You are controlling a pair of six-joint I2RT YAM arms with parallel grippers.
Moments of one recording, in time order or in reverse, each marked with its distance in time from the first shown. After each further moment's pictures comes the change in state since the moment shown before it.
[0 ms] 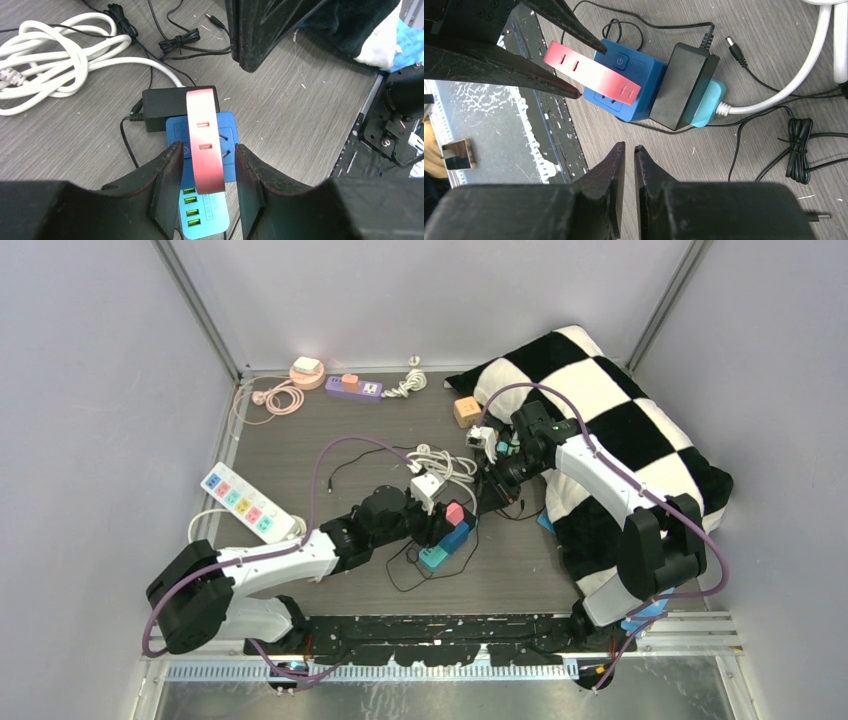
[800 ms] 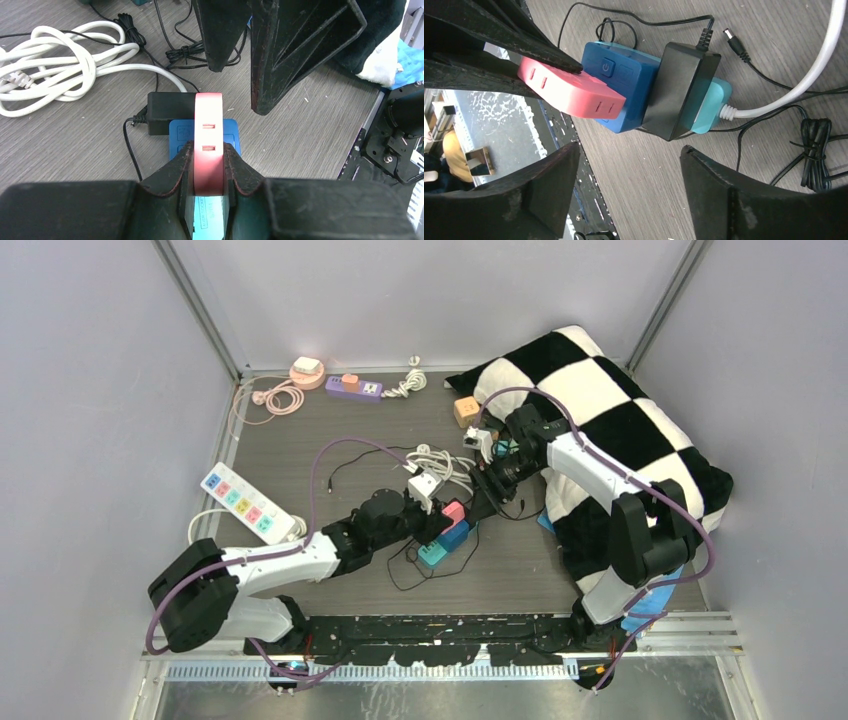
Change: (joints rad) left arm -0.008 0.018 -0.025 0.087 -0.048 -0.029; right arm 0.000 0.080 -0.003 0.032 -0.010 0.066
